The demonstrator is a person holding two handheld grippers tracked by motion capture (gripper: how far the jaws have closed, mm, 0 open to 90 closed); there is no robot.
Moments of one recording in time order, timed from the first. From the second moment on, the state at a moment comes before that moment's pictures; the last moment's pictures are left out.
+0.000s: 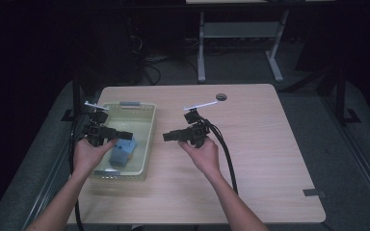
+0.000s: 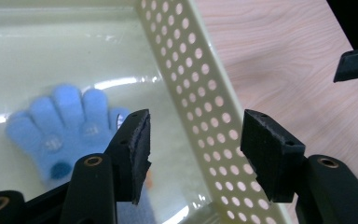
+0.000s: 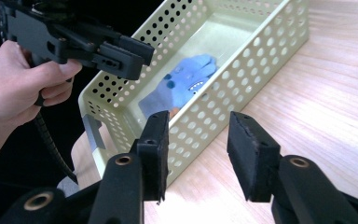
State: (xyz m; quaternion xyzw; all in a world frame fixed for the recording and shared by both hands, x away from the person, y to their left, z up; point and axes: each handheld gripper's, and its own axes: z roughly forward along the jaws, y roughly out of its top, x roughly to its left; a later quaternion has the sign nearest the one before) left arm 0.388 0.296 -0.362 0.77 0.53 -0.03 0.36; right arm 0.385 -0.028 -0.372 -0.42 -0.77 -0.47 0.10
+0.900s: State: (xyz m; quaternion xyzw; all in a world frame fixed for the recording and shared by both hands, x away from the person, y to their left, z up) left arm 0.390 0.272 -0.353 0.77 0.51 -0.03 0.38; right arm 0.382 -0.077 -0.375 -0.45 -0.75 -0.47 0.10
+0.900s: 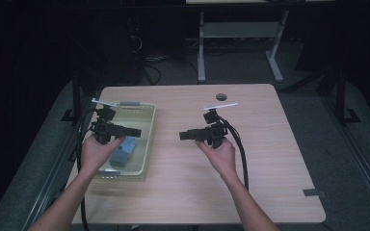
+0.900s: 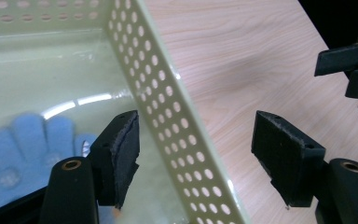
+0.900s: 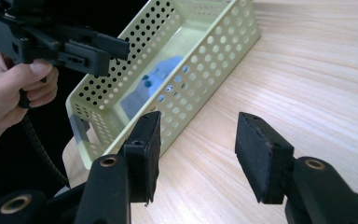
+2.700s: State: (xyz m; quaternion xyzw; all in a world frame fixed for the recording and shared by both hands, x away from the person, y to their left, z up) left arm 0.385 0.164 -0.352 0.81 0.44 -0.05 0.40; right arm 0.351 -0.188 -0.399 -0.52 -0.70 -0.49 0.08
